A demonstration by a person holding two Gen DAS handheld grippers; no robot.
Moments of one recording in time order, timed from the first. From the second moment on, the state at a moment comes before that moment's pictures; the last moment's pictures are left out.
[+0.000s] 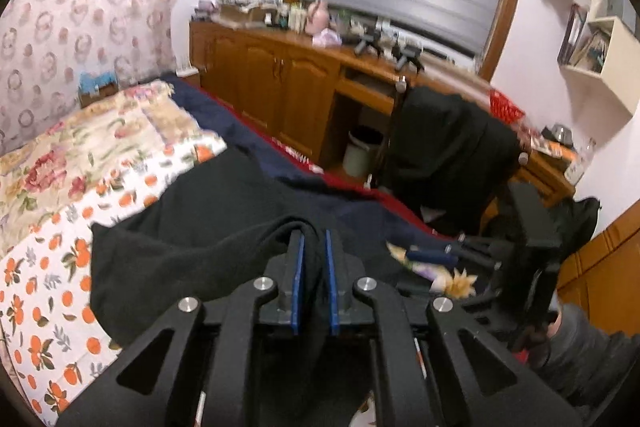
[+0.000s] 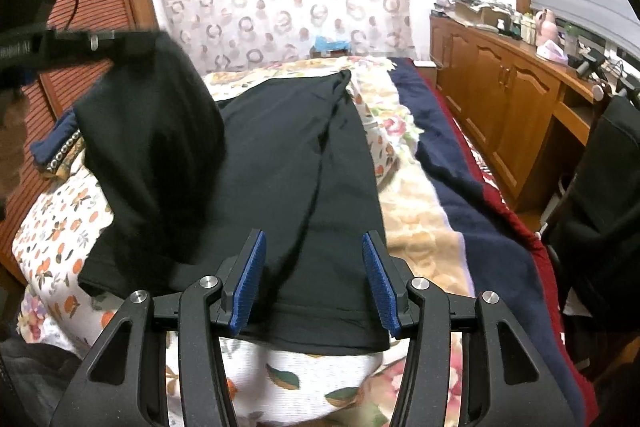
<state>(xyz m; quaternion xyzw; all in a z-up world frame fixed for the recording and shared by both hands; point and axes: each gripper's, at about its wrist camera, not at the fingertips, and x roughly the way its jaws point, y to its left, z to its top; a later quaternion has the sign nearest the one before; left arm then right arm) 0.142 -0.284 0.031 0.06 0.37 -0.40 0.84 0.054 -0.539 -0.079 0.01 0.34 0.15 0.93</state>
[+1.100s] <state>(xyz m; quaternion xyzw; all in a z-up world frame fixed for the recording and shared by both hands) 0.106 -0.076 -0.019 -0.01 0.35 -0.21 0.91 0.129 -0.351 -0.029 -0.13 0.31 0.31 0.89</state>
